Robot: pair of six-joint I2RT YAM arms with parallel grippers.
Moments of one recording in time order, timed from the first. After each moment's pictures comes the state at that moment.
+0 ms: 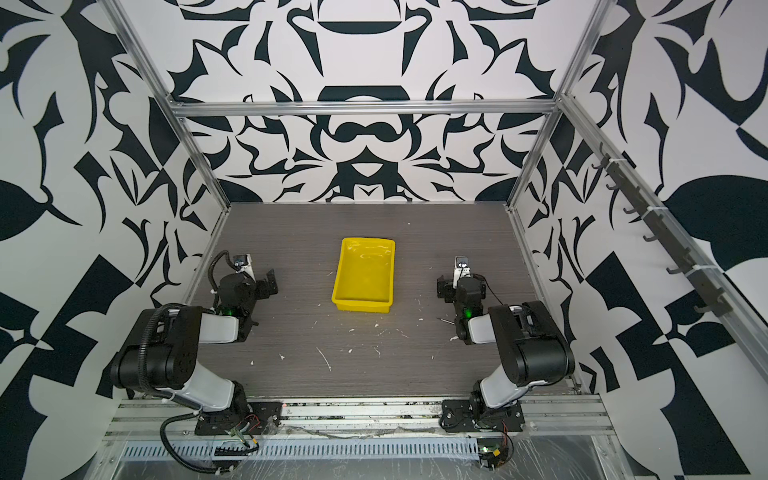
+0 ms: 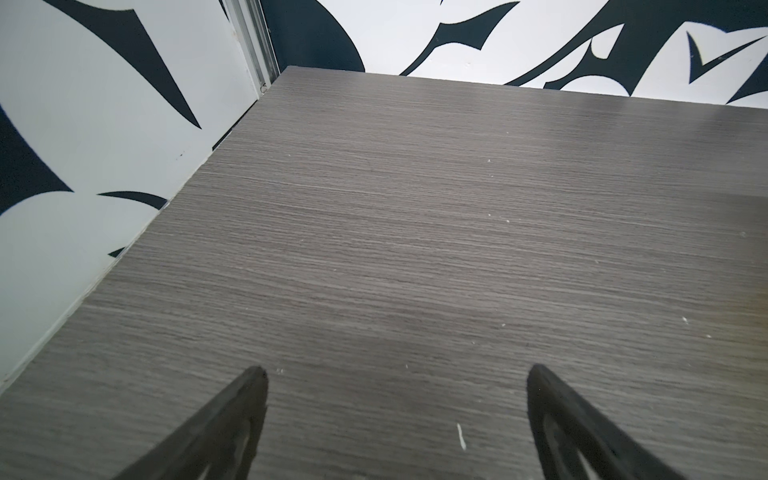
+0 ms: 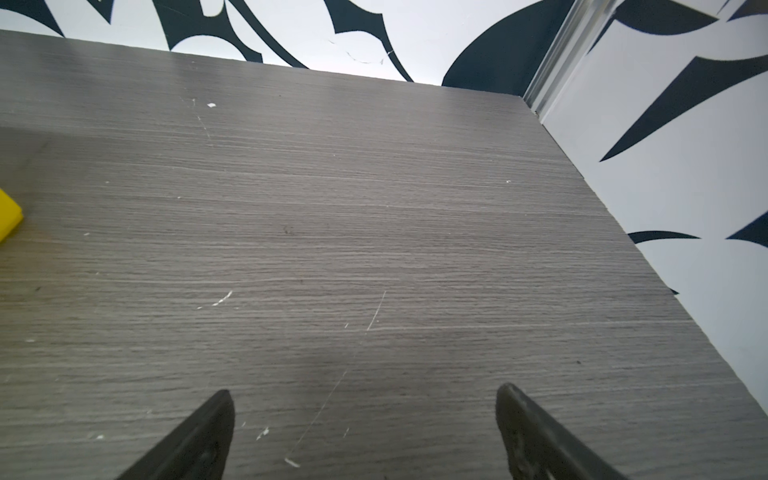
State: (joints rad) left arm 0.02 1.56 0.36 0.82 -0.08 -0.06; right arm 0.12 1.57 0.33 0.82 0.18 -0.03
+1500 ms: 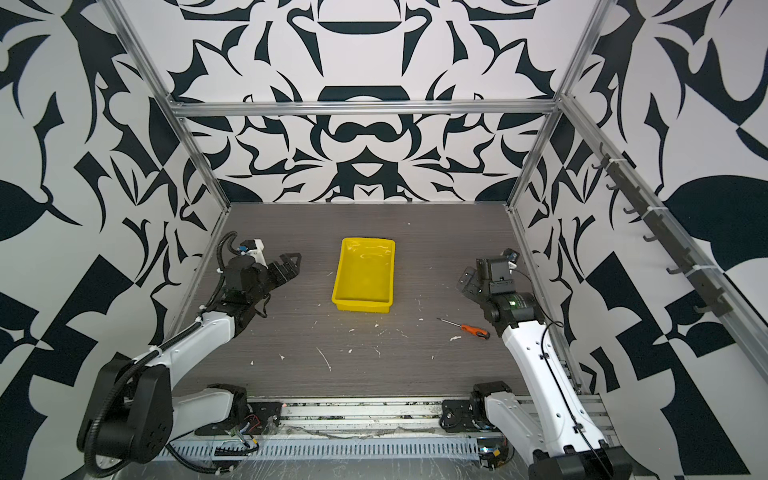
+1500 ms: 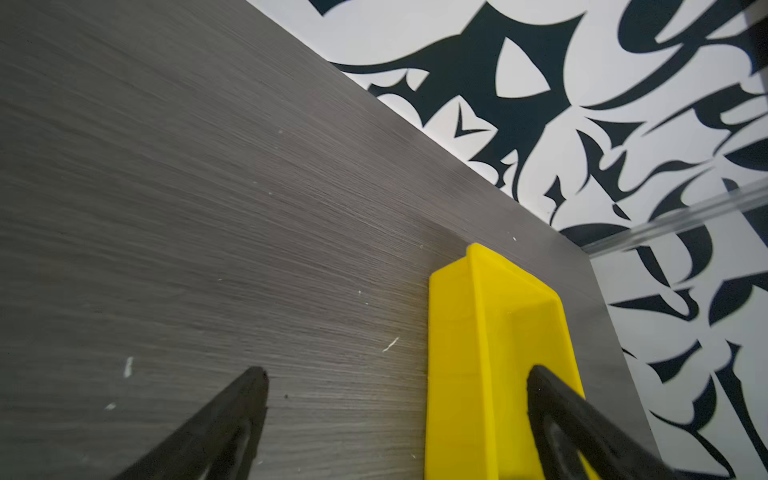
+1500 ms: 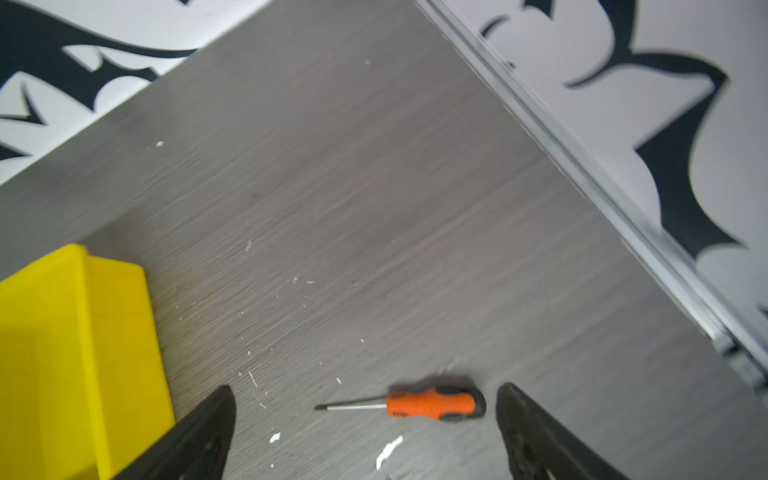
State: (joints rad) left arm -0.19 1.19 0.56 0.21 0.11 -0.67; right arm 0.11 0.92 0.90 -0.88 0.26 0.69
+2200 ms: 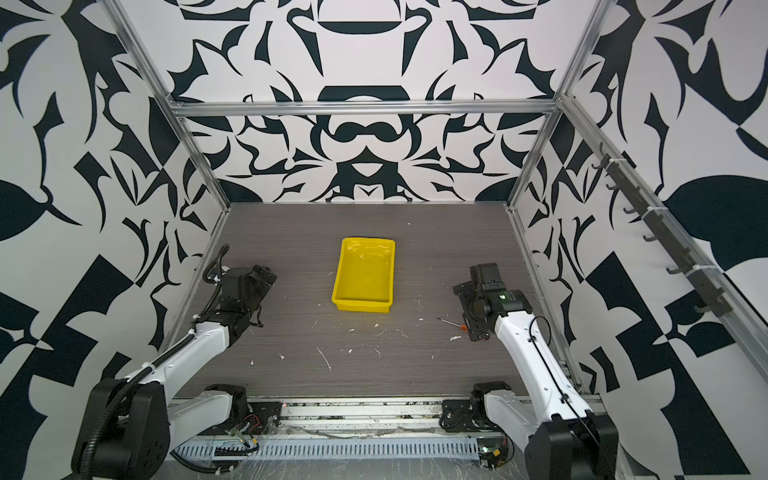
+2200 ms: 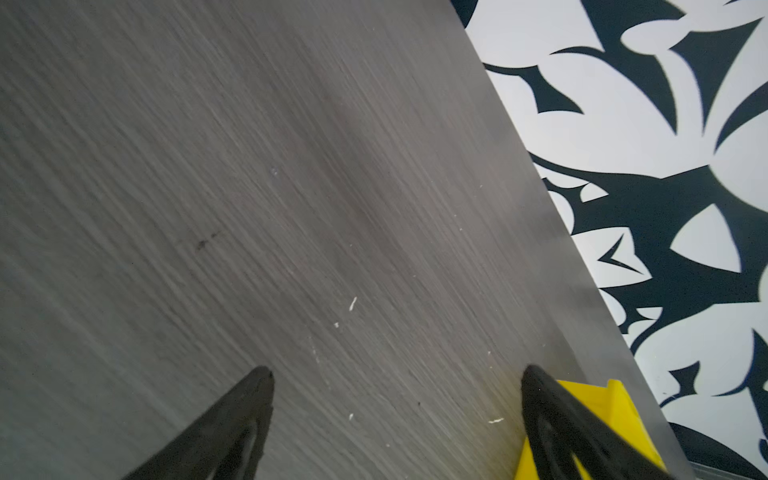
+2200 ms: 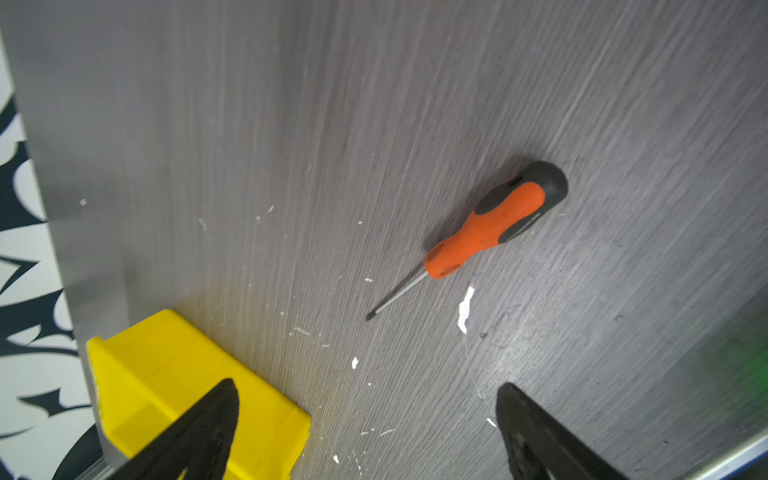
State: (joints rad) left arm -0.15 1.13 0.49 0.05 -0.23 -1.01; right arm 0.07 1.04 0.79 -0.91 -0.02 1.39
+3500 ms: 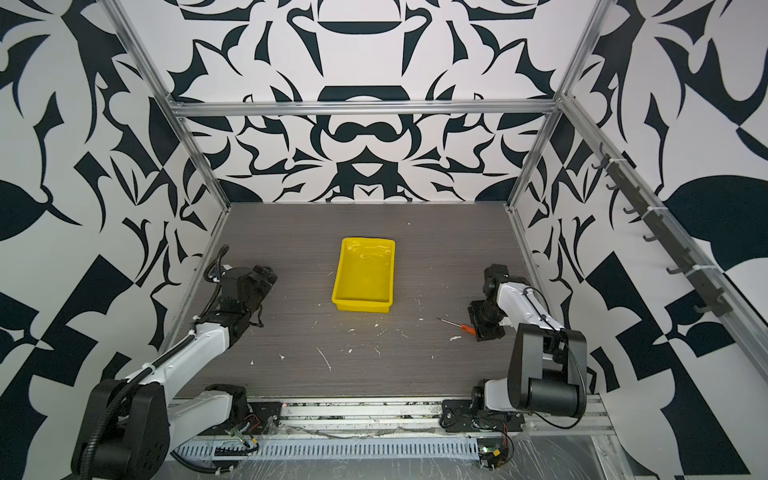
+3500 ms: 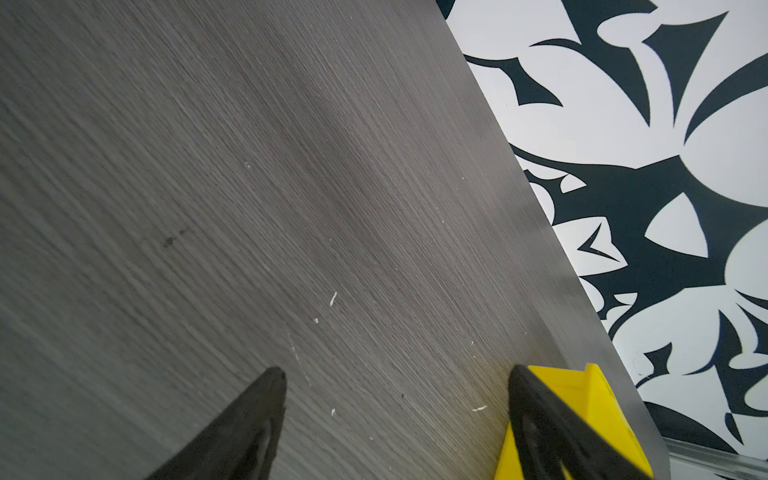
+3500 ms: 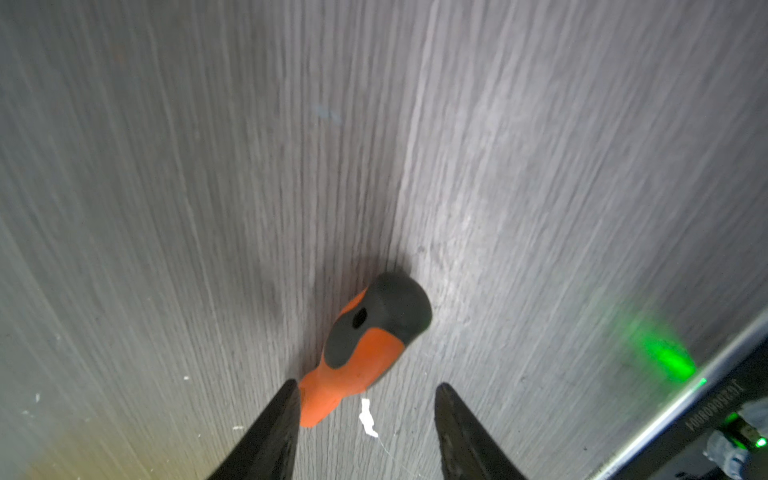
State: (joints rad) left arm -0.15 1.13 0.48 0.07 -0.19 -1.01; right arm -0.16 1.40 0.78 -0.93 -0.09 1.31
